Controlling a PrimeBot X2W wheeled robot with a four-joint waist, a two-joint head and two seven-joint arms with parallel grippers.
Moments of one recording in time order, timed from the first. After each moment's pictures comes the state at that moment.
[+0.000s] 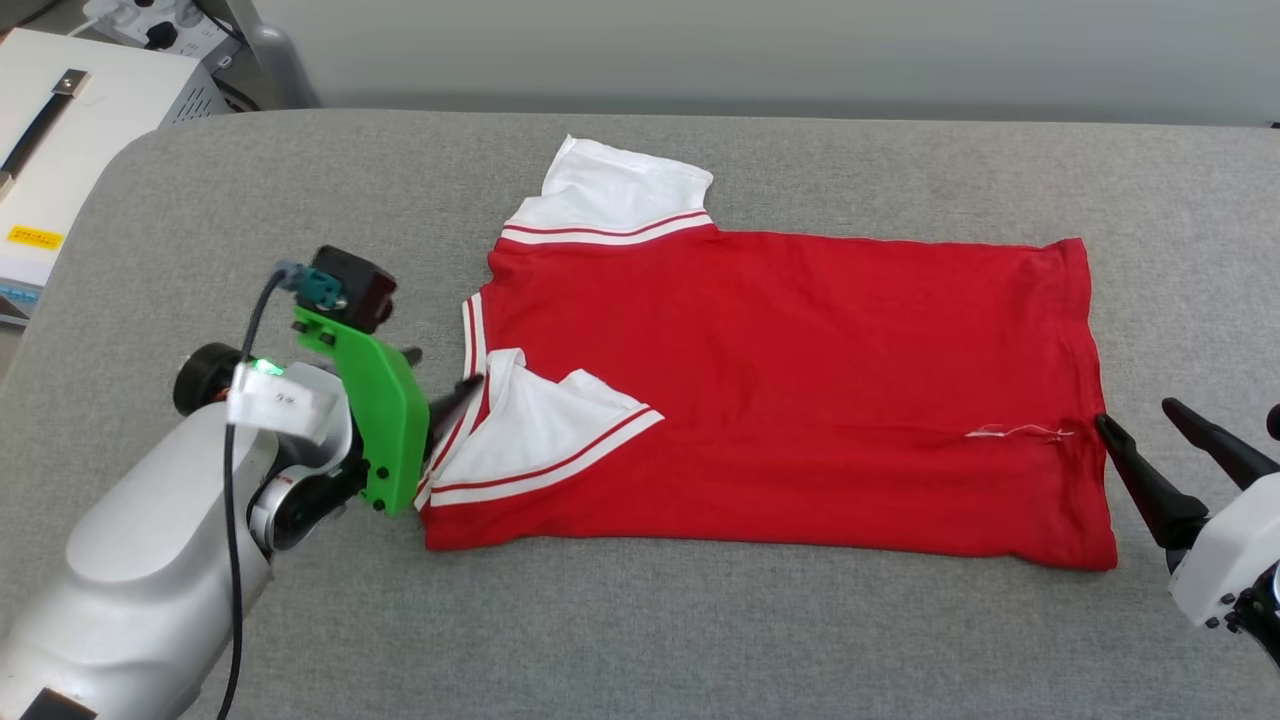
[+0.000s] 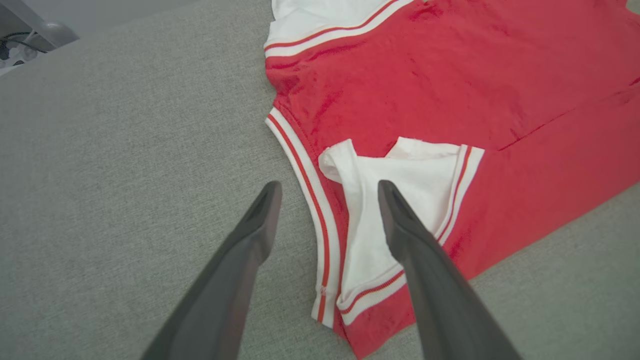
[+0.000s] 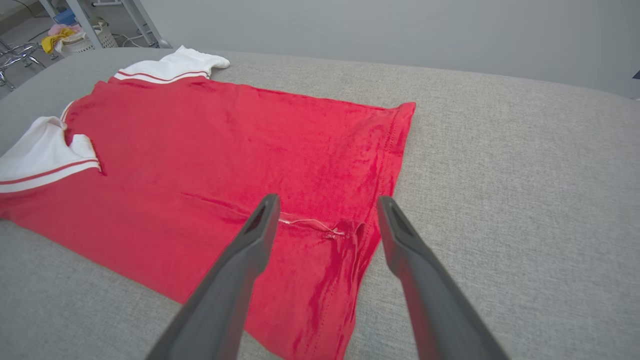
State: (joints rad) left arm -0.69 0.58 -0.76 0.39 -0.86 -0.13 0.37; right arm -0.14 -0.62 0.23 0.07 0.70 0.13 0.12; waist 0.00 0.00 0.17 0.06
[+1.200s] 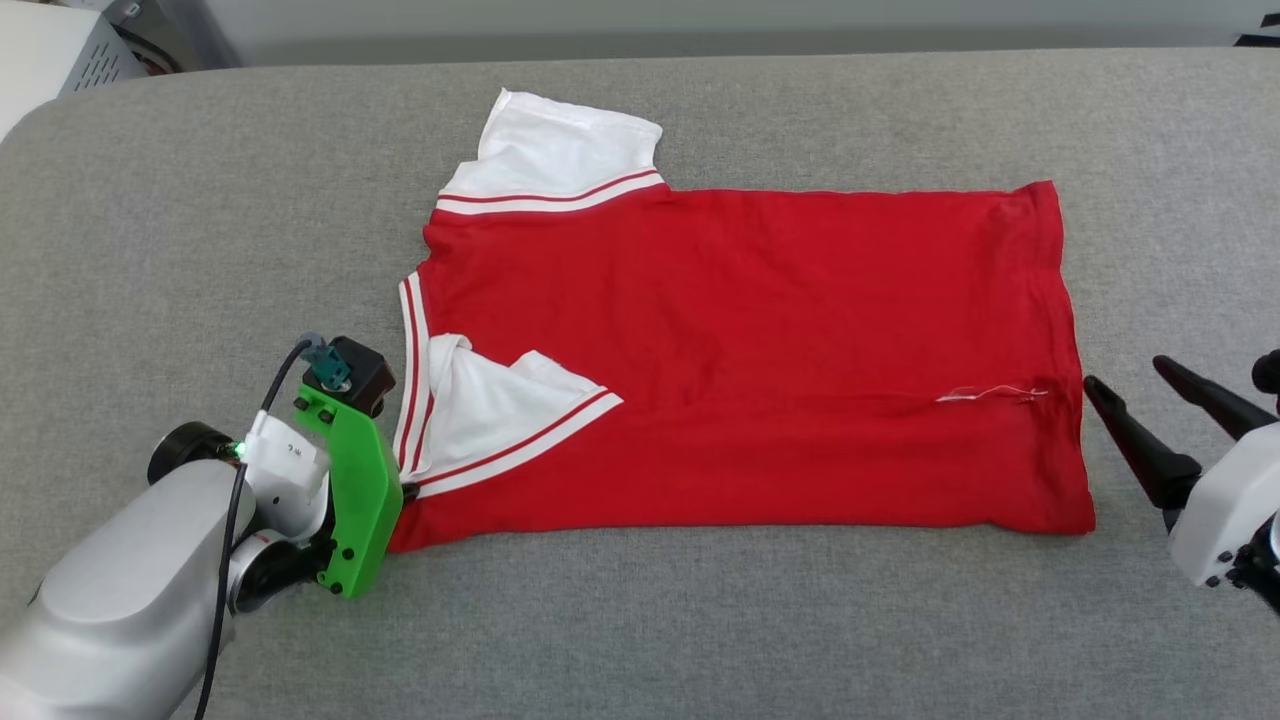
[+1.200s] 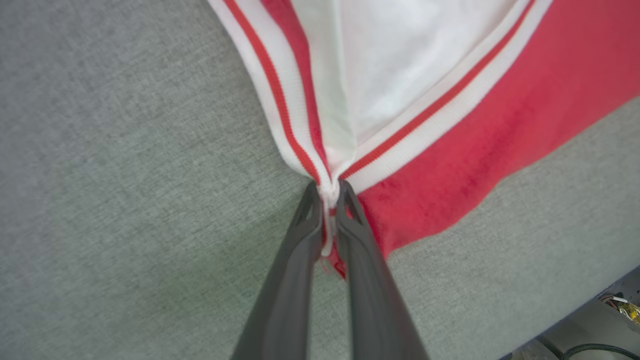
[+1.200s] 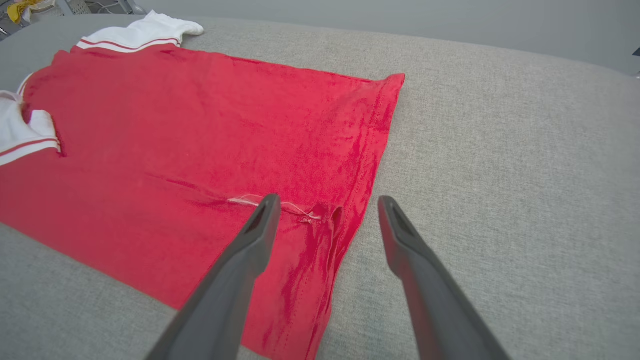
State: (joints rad) left arm -0.68 0.68 -0.94 0.39 -0.95 -0.13 0.56; right arm -0.22 -0.64 0.27 0.05 0.68 0.13 0.19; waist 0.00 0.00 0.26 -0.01
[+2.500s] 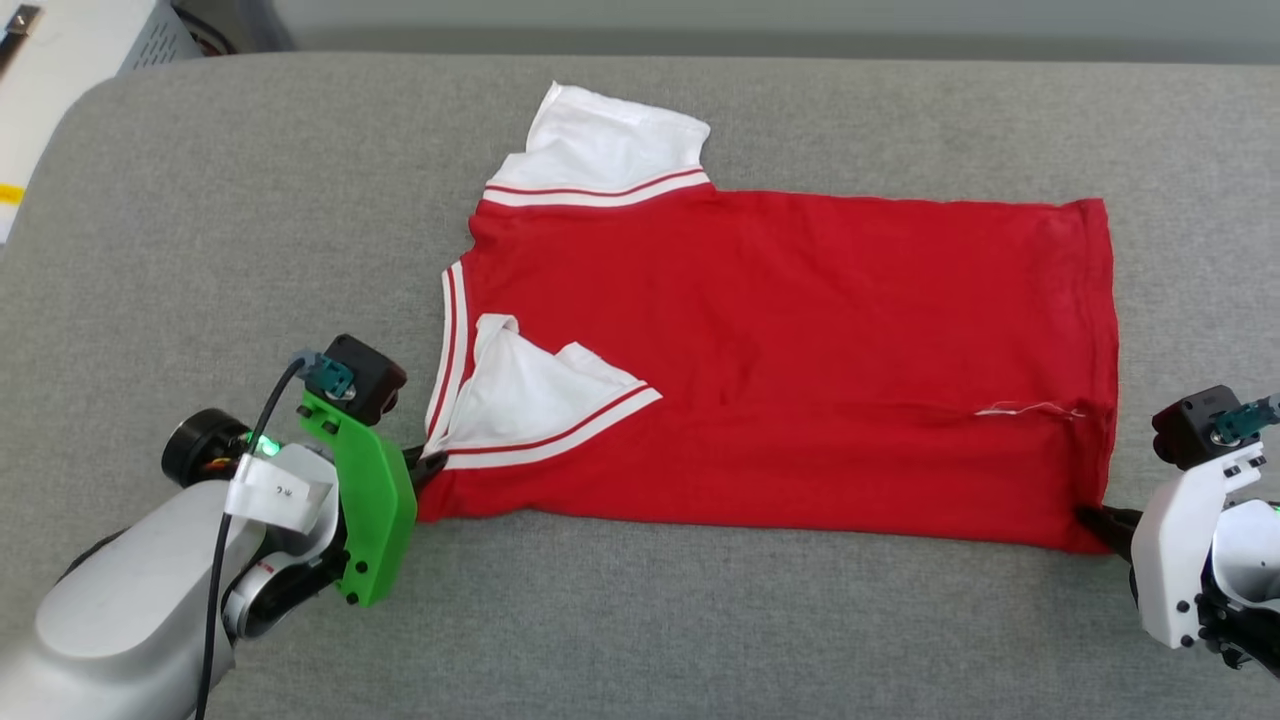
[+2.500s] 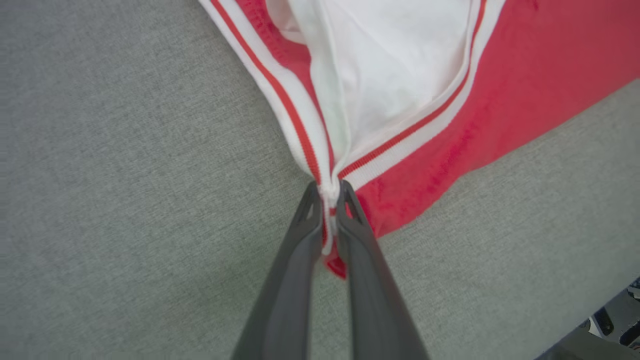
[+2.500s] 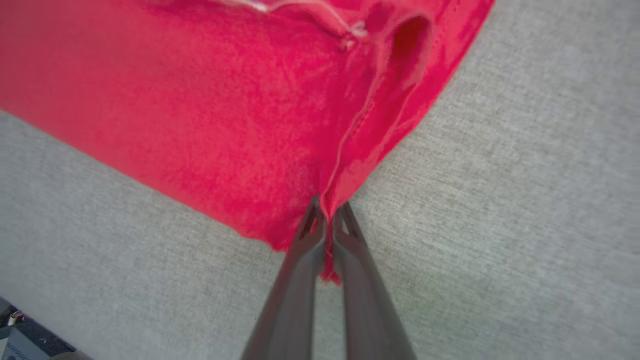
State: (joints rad) left arm -0.63 0.73 -0.93 0.22 -0.91 -0.09 0.39; right arm -0.29 -0.70 0.49 0.22 0.78 0.13 0.53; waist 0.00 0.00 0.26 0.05
